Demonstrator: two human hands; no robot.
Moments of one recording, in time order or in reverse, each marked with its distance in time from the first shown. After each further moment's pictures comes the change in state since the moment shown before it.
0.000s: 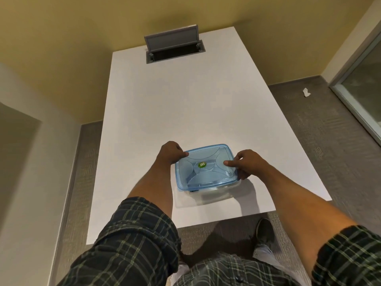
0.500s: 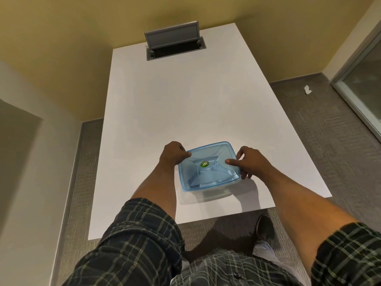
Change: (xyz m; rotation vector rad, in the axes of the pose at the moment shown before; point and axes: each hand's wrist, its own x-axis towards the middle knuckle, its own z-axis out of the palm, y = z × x) left_hand -0.014 0.000 0.015 0.035 0.046 -0.007; right_hand -0.017 0.006 0.002 -0.164 0.081 -0.077
